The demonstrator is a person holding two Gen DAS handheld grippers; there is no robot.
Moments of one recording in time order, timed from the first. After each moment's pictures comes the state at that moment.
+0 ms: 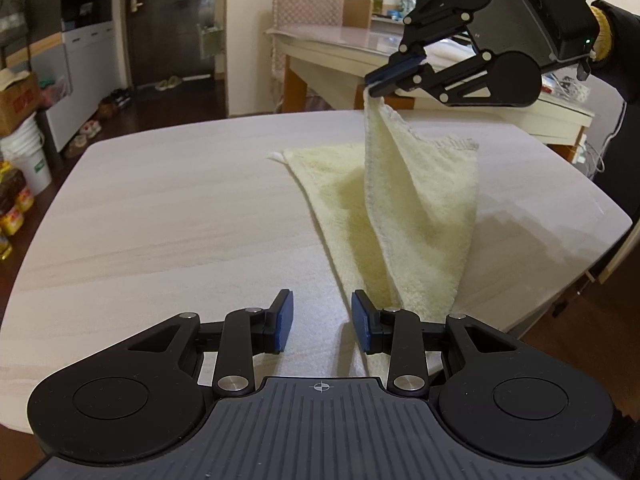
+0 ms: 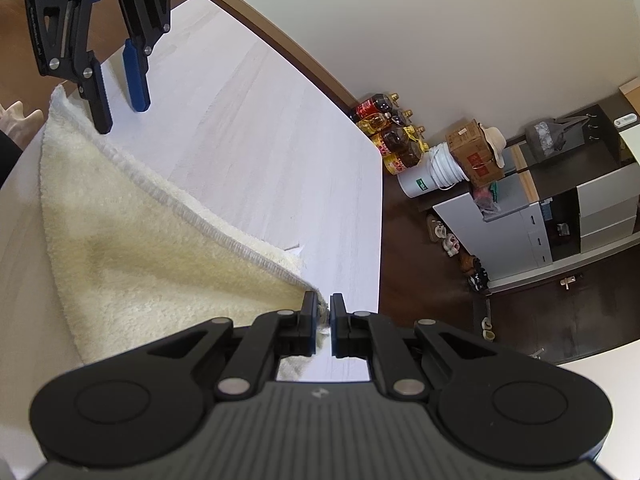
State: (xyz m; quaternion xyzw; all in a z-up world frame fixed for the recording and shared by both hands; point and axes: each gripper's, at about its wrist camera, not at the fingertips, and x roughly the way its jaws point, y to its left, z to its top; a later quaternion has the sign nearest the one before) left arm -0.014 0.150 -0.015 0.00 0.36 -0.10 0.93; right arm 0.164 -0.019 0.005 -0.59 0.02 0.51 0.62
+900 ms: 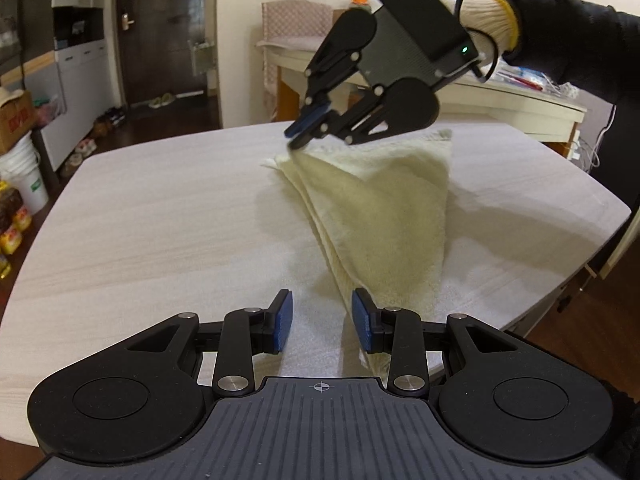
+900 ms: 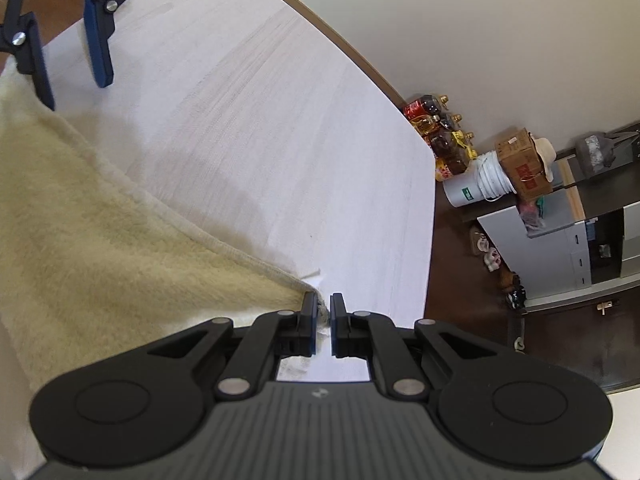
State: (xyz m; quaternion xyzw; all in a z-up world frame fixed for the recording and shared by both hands) left arm -0.024 0.133 -0.025 0.02 0.34 -0.10 0.93; right arm 0.198 0.042 -0.044 -0.61 0.04 0.55 0.57
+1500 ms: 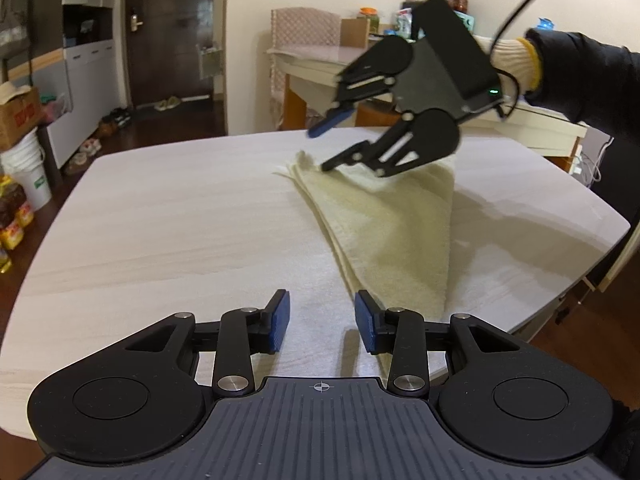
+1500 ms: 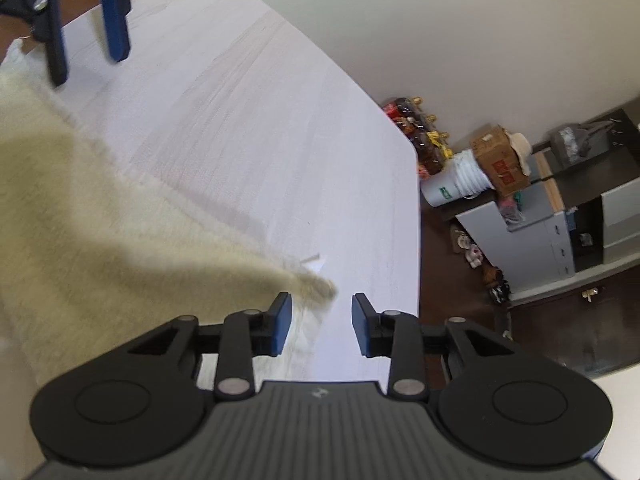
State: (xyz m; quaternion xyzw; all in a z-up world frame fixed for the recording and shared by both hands) left arm -0.025 0.153 -0.016 0.01 0.33 -0.09 0.94; right arm 0.192 0.012 -0.043 -0.58 0.03 0.54 0.61
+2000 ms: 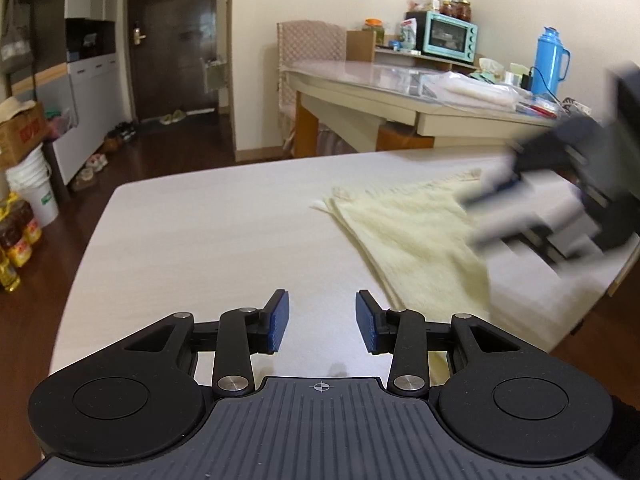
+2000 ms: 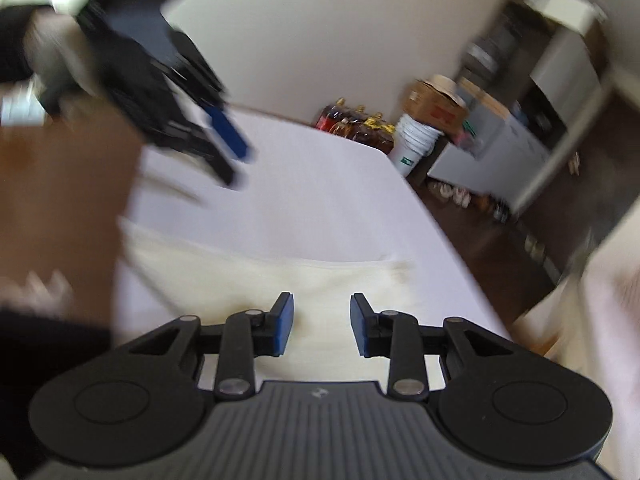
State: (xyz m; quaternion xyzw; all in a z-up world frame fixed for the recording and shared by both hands) left arm 0.008 0.194 0.005 0.02 0.32 -0.10 0.94; right arm 0.068 -0.056 -0.006 -0.33 0.16 0.53 0.77
